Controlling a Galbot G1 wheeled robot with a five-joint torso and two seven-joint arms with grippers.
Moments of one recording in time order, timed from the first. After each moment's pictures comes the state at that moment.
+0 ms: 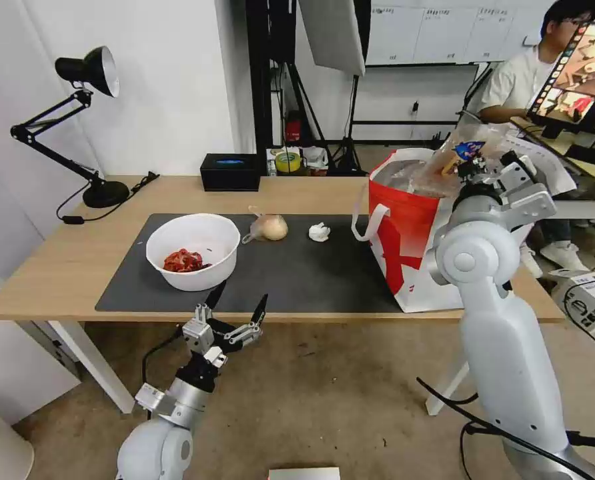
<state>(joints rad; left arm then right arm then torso) 1.50 -1.50 -0.56 -1.99 -0.33 -0.24 0.49 -0.65 1.25 0.35 1.97 0.97 -0.10 0.98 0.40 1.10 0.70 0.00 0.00</state>
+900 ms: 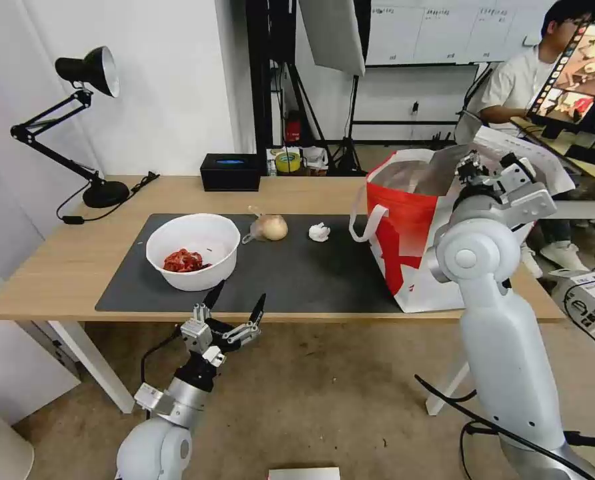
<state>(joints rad) 1.49 -1.49 -0.56 -1.99 -0.34 -0.24 0.49 -0.66 1.26 0.37 1.97 0.98 -0.12 0.99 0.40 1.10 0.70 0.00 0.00</state>
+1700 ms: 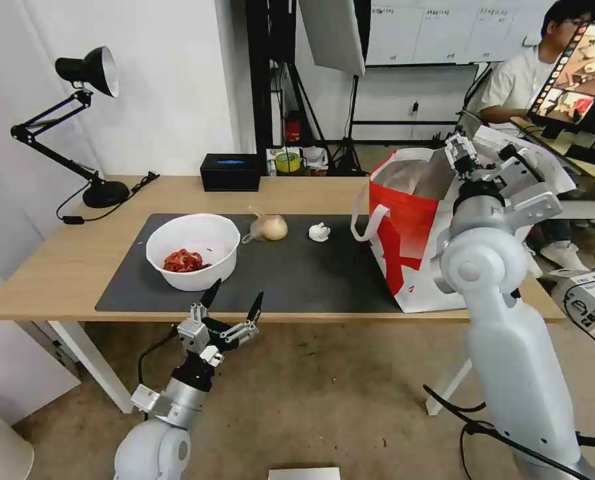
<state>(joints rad) 1.50 -1.50 -0.57 -2.01 -0.34 -0.24 0.48 -0.72 1.20 0.35 2.06 0.92 -0.12 0.78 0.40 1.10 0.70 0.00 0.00</state>
